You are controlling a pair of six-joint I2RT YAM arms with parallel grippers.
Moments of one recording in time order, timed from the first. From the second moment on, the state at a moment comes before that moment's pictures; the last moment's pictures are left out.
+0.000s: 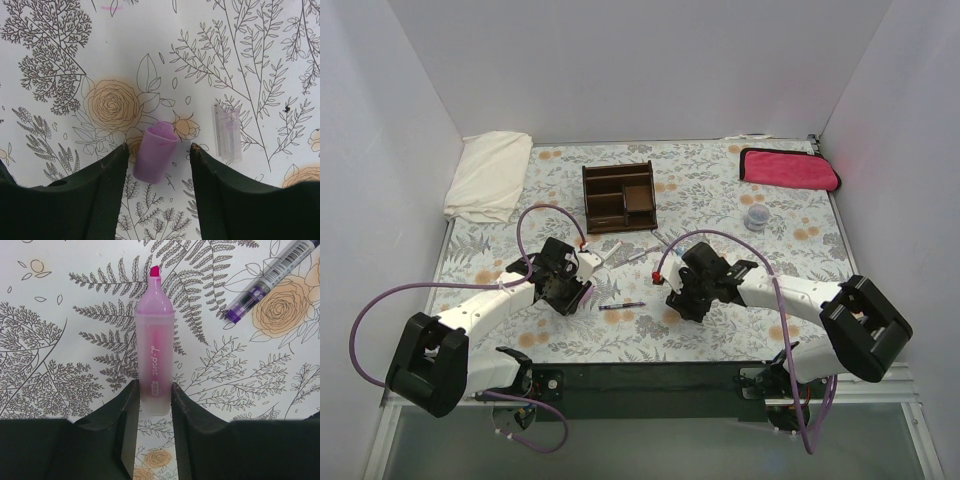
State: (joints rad) left arm -0.45 1.21 0.60 -0.58 0.15 0.26; right arm 0.81 1.39 0.67 -0.35 -0.26 -0.40
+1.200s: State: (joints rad) left arm -0.44 1.30 1.20 -1.02 0.47 0.42; right arm 0.80 1.03 0.87 -0.60 -0.23 -1.06
